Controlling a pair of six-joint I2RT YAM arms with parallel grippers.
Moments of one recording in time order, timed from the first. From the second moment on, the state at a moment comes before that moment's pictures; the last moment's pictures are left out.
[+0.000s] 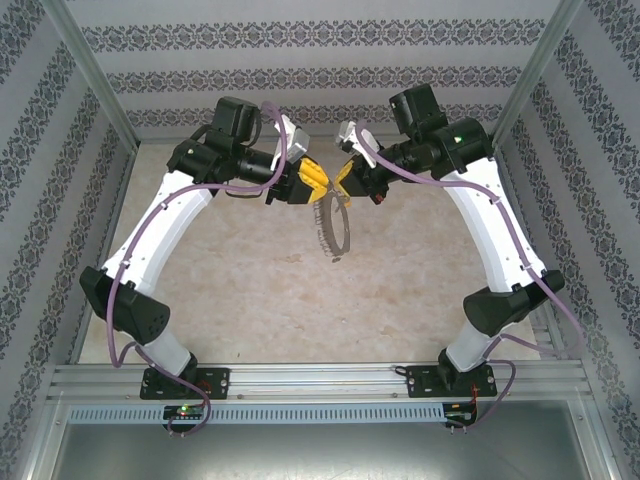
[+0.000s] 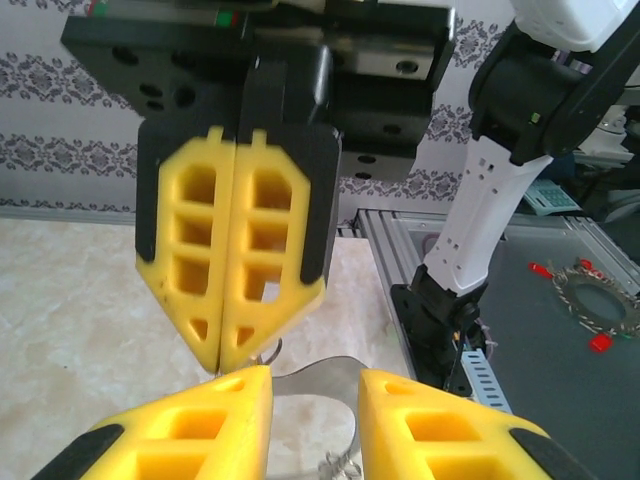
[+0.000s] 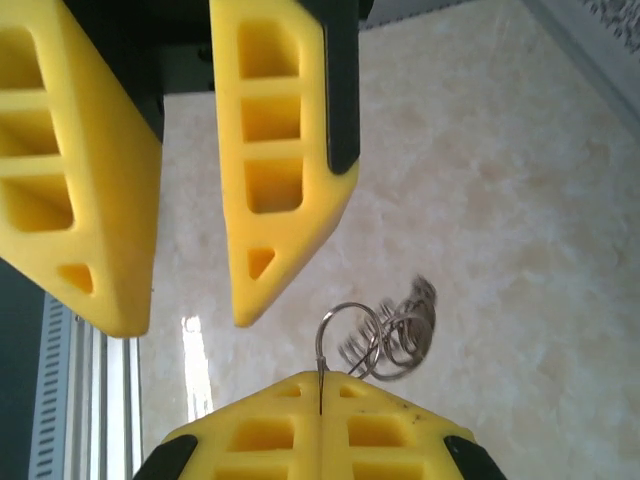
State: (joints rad) left arm -0.40 1.66 1.86 -0.88 1.19 0.50; right arm 0.42 1.69 2.14 -1.37 -0.73 -0.58
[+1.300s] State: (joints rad) left arm -0.42 1.71 1.86 -0.91 1.23 0.49; right arm 0.44 1.66 2.12 -1.35 -0.79 -0.60
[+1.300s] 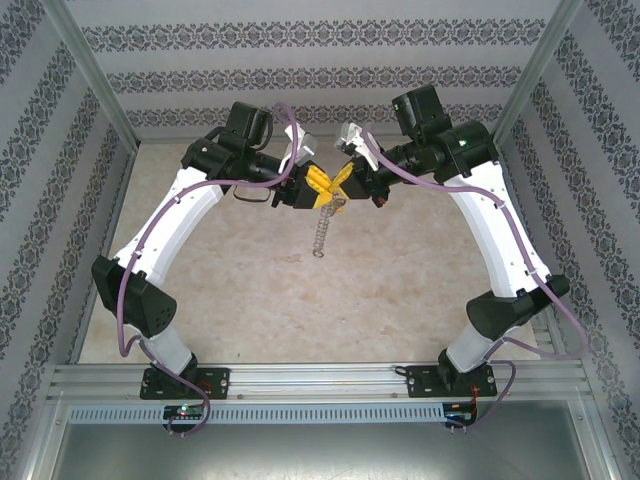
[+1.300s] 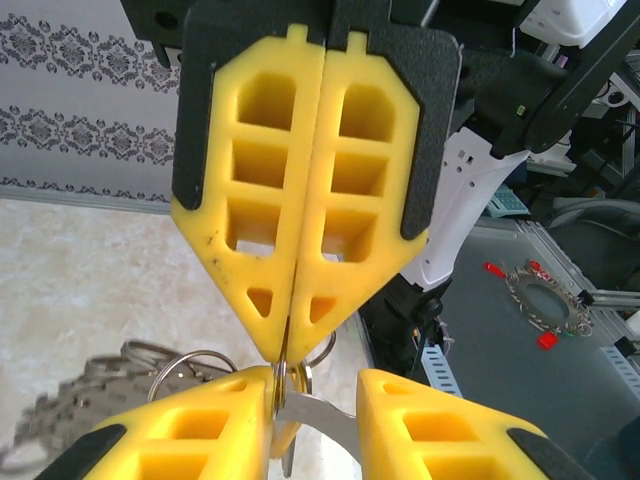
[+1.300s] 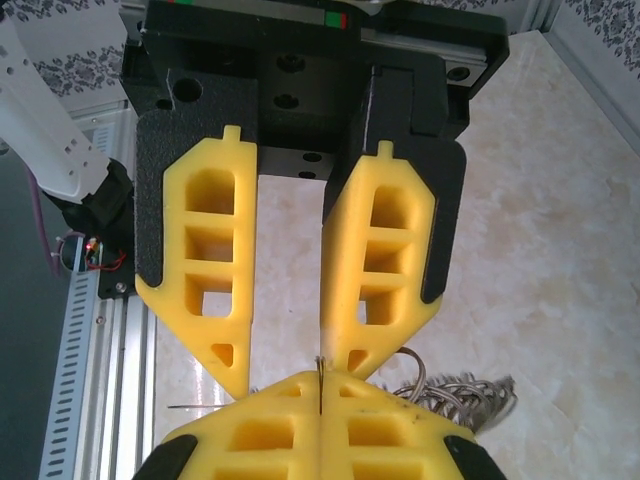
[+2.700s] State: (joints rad) left arm -0.44 1.72 1.83 -0.73 1.21 0.38; right arm 0.28 1.14 1.21 -0.49 -0.95 -0.09
